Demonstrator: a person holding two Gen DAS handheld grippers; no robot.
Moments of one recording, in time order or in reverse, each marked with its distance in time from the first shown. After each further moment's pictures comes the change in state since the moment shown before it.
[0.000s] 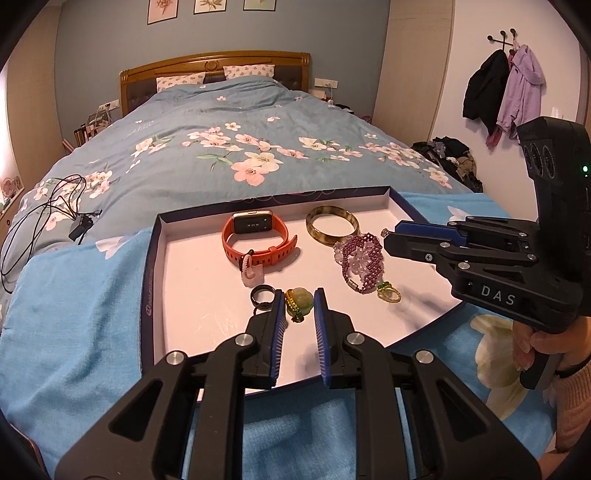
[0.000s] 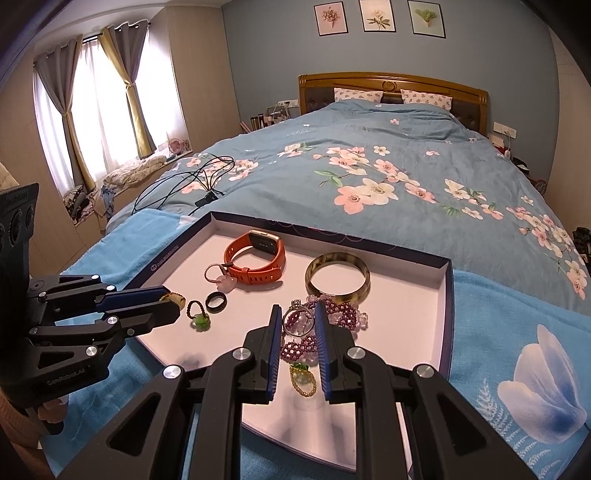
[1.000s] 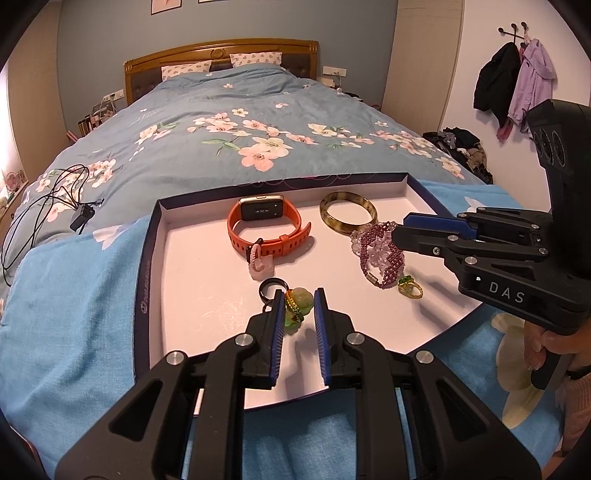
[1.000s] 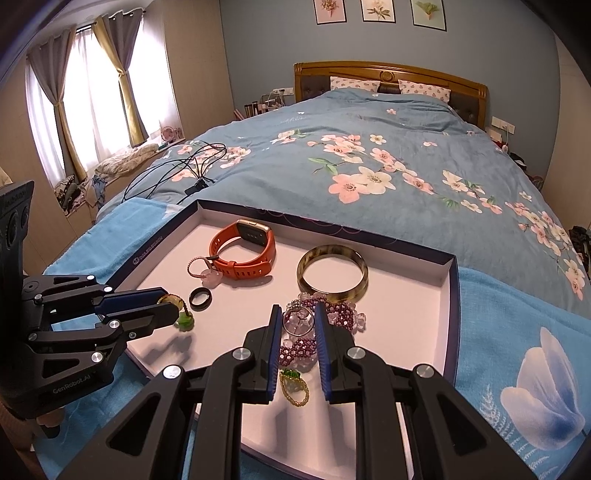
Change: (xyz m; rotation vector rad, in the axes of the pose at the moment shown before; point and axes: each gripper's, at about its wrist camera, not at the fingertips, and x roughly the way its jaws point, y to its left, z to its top) left arm 0.028 0.003 0.002 -0.010 0.053 0.033; right arm 0.020 0.000 0.004 -0.007 0.053 -0.033
